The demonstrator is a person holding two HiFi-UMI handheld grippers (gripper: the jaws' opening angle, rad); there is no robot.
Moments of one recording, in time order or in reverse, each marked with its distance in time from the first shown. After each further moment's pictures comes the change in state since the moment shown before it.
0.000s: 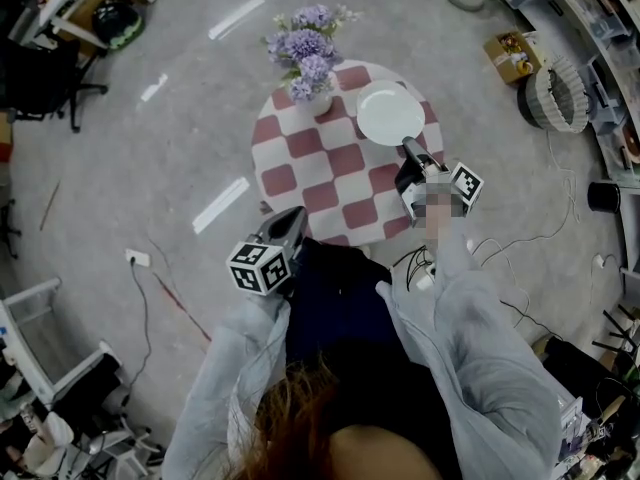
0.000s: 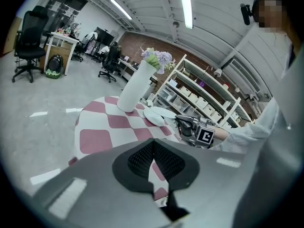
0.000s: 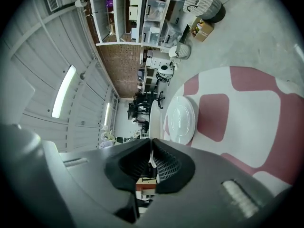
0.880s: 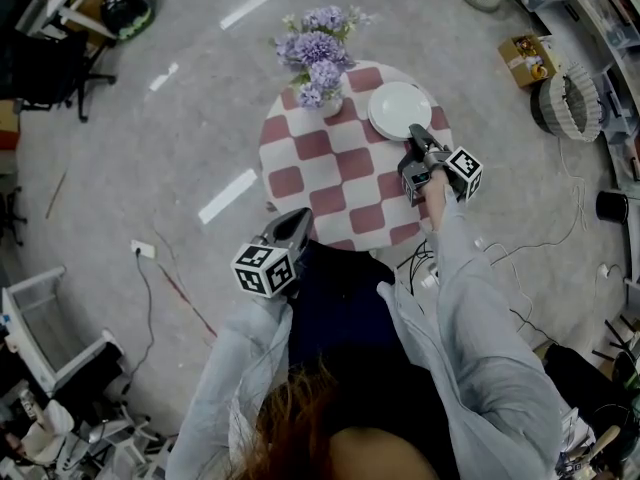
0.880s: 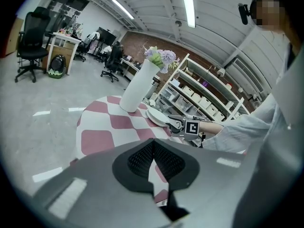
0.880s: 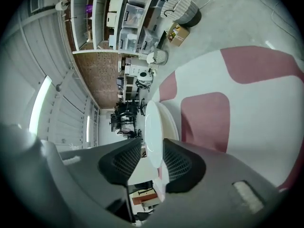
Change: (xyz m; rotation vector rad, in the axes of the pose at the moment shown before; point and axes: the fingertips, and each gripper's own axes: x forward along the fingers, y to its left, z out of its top) left arm 0.005 0.006 0.003 -0.016 0.007 0.031; right arm 0.043 -0.074 0.036 0.174 -0.087 -0.211
